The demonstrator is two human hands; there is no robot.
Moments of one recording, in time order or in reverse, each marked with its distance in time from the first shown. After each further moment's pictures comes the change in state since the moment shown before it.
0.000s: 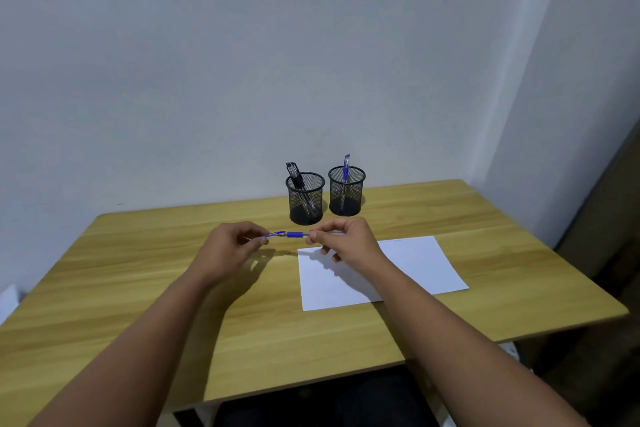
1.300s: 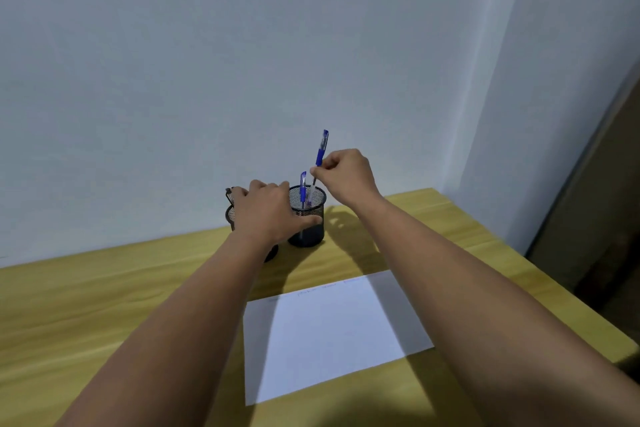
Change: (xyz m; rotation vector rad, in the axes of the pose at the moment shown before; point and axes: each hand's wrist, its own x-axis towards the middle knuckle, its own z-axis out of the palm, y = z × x) left_hand 0.171 0.095 0.117 0.880 0.063 0.136; right_hand 0.154 -0.051 -0.100 -0.490 0.406 -0.049
